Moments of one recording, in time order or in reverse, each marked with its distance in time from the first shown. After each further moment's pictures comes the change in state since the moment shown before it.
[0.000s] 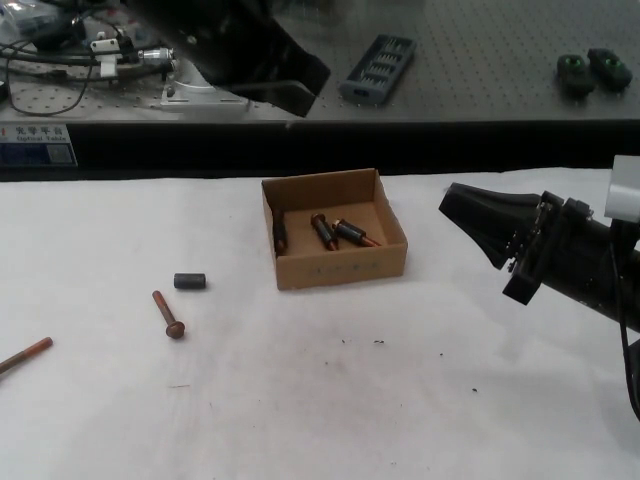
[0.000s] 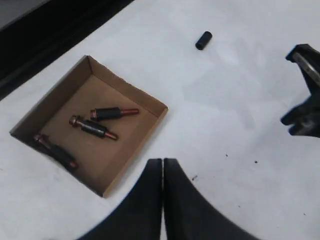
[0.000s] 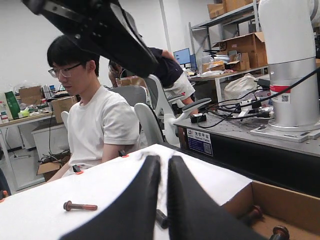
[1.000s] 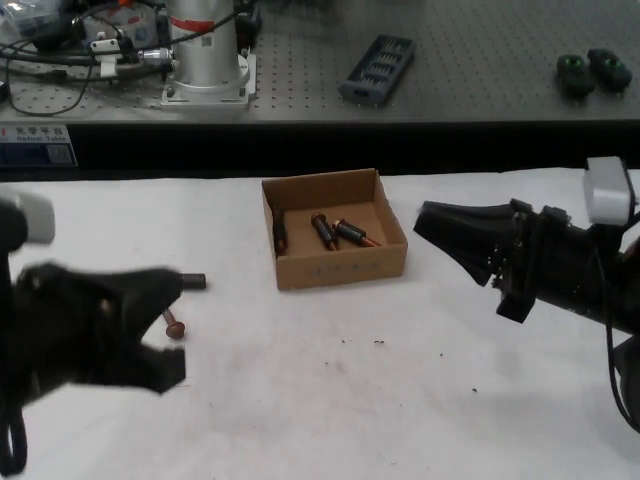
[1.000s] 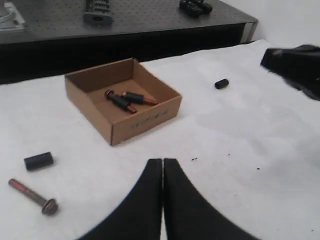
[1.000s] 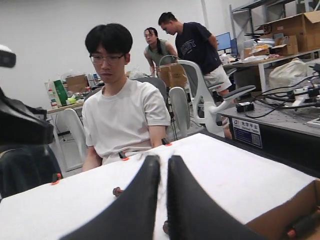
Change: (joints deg) left arm -0.4 -56.3 86.1 -63.9 -10.9 -21.4; right arm 3.8 -2.1 -0.1 2.2 -6.3 2.4
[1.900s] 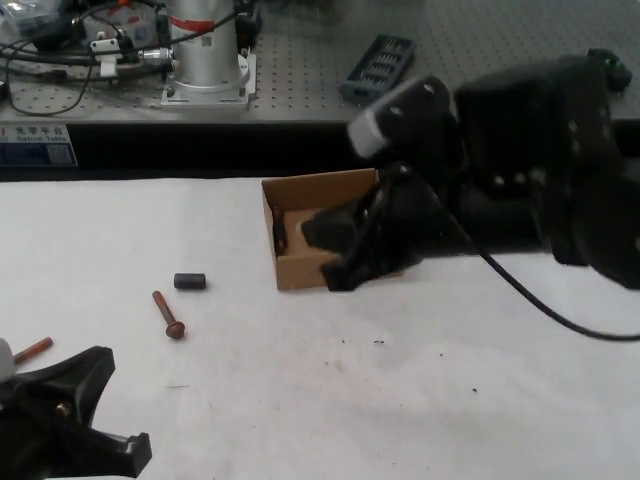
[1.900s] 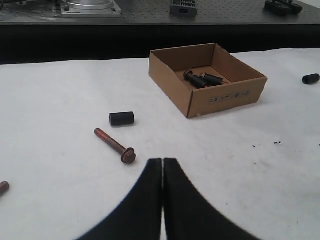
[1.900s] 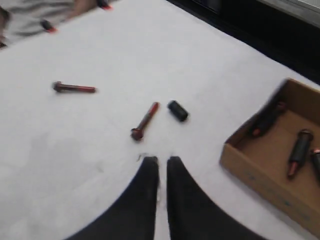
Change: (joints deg) left arm 0.0 -0.3 18.8 -22.3 -16.4 -0.6; right arm 20.2 -20.9 -23.2 93.0 38.0 -32.8
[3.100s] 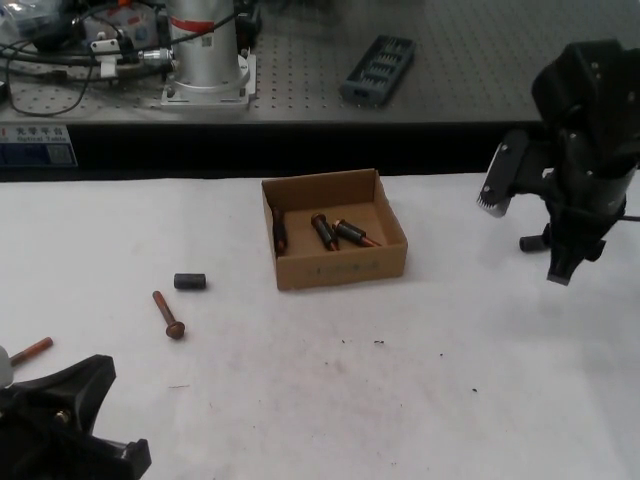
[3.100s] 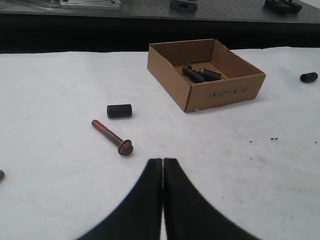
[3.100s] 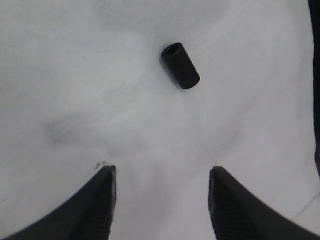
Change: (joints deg) left arm 0.0 0.0 0.8 -0.3 0.2 -1.7; right arm -22.7 23.5 -24.6 37.8 40.7 -51.1
